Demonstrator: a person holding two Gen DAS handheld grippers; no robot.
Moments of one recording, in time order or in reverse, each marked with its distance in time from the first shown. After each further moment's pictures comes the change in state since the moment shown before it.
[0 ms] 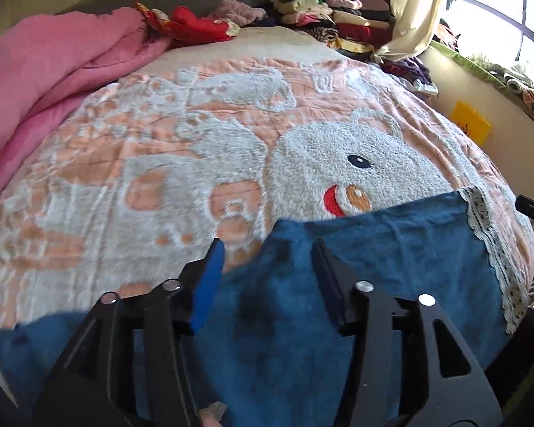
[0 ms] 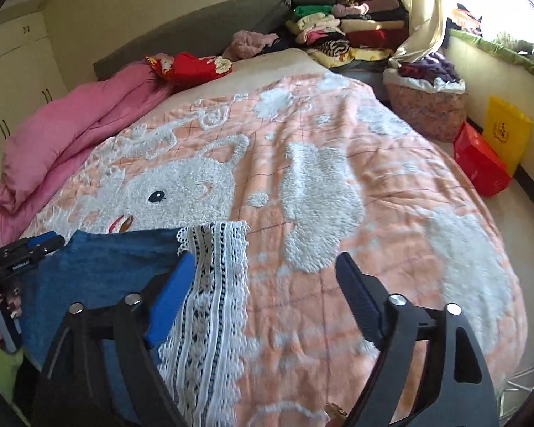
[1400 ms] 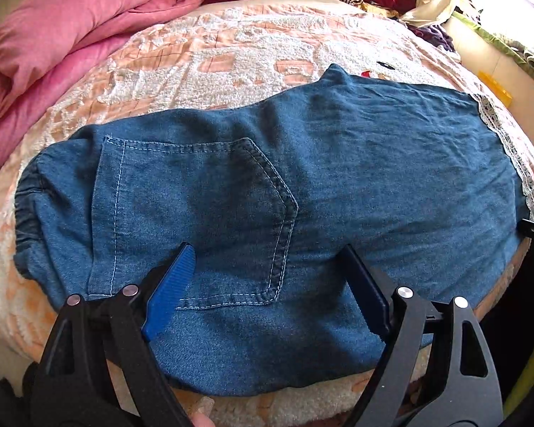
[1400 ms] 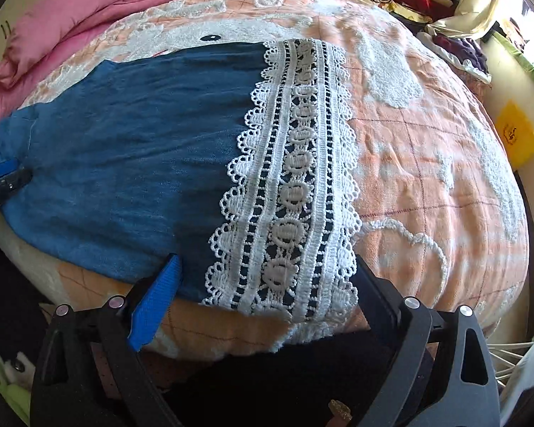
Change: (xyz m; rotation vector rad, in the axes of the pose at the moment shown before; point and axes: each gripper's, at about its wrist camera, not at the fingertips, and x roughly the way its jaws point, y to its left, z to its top) left arm -0.039 0.031 -0.112 -0.024 0.146 0.099; right arm 0.013 0.078 -0.099 -0.223 0.356 -0.080
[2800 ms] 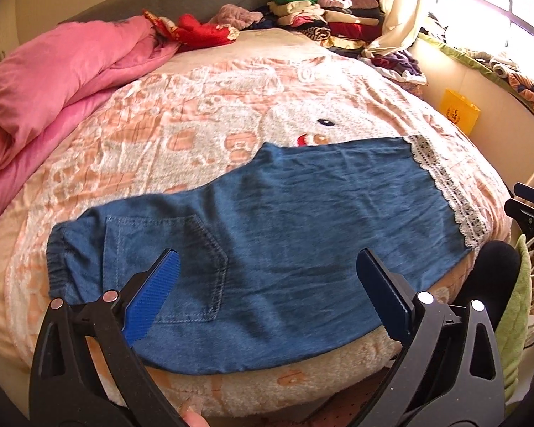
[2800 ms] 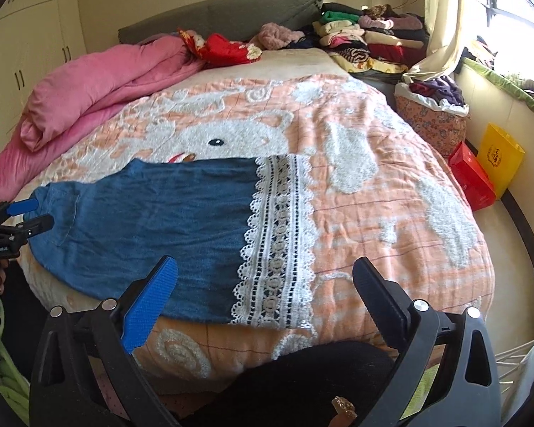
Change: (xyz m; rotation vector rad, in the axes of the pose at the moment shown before) left arm -0.073 -0.047 0.028 0.066 -0.149 -0.074; right arm -0.104 -0.009 -0.007 0.093 -0.320 0.020
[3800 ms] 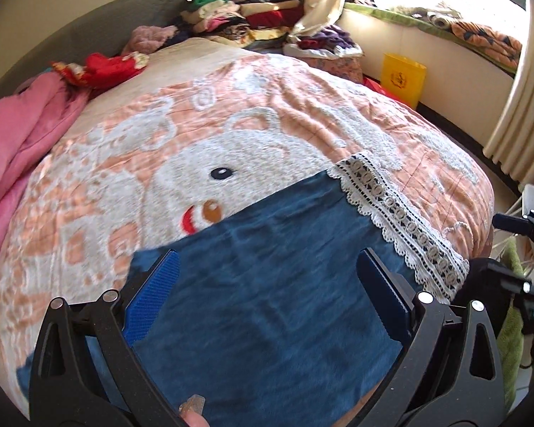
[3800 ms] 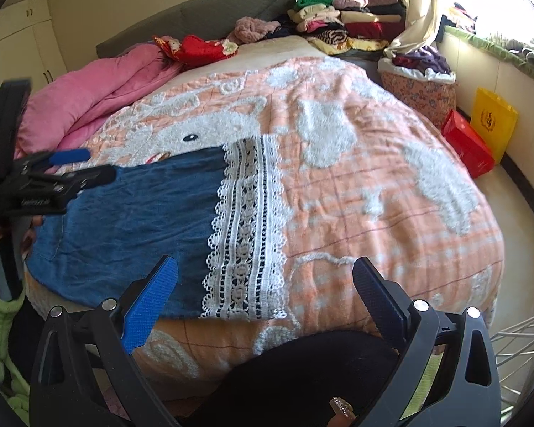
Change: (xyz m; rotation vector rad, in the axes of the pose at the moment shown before) left arm 0.074 -0.114 0.088 0.281 0.019 -0.147; right arm 0.020 -0.032 -0.015 0.127 0.036 0.013
